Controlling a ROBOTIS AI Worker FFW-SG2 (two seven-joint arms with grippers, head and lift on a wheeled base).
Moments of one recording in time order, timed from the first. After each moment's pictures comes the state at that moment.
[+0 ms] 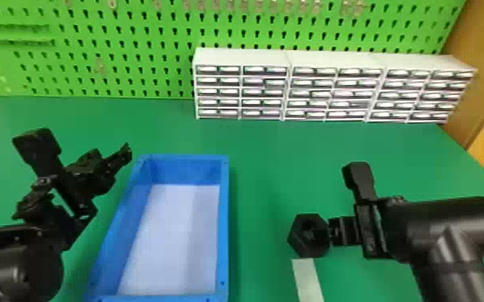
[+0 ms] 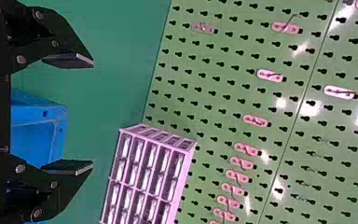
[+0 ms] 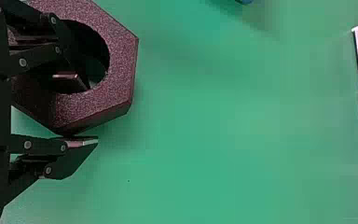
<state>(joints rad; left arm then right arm) -0.06 0.13 0.12 -1.70 0.39 0.38 -0.13 -0.20 -0.11 0.04 -1.75 0.04 1.39 0.41</state>
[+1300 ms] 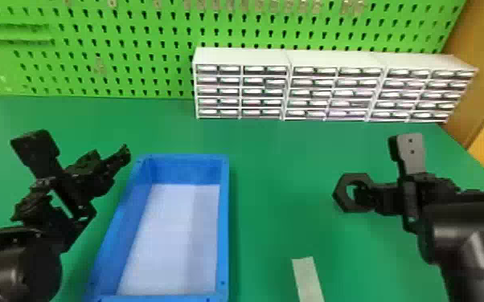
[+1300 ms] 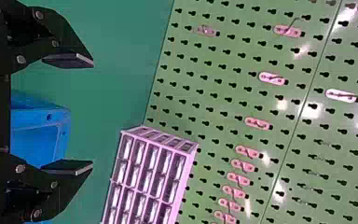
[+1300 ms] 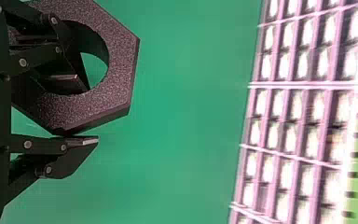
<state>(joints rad) -0.05 0.13 0.13 -1.70 0.40 0.38 -0.13 -0.18 -0.11 -0.09 -1.82 0.29 1.05 0.40</state>
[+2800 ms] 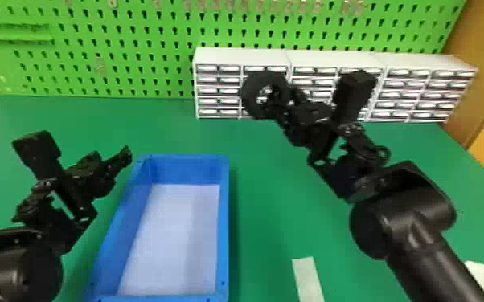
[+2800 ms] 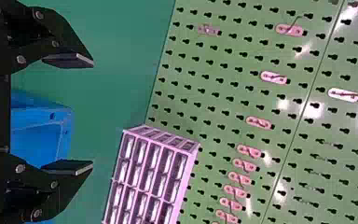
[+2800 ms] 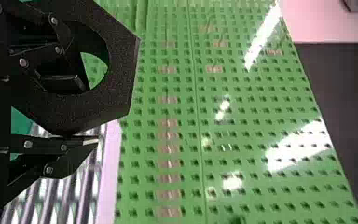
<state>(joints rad) -0.05 0.13 0.12 -1.70 0.40 0.38 -0.13 -0.34 -0.25 0.38 -1.66 -0.43 0.15 0.07</state>
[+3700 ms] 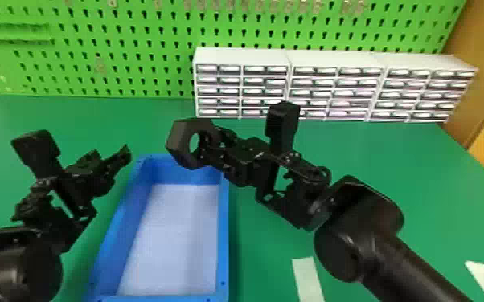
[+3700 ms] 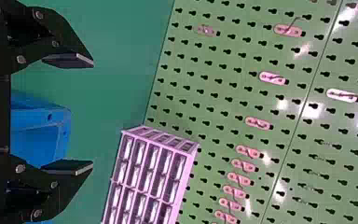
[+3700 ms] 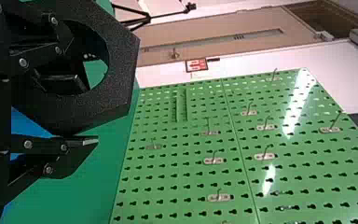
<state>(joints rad) -0.05 0.13 0.13 -1.70 0.40 0.38 -0.13 -0.42 -0.32 0.70 -1.63 -0.64 0.17 0.10</state>
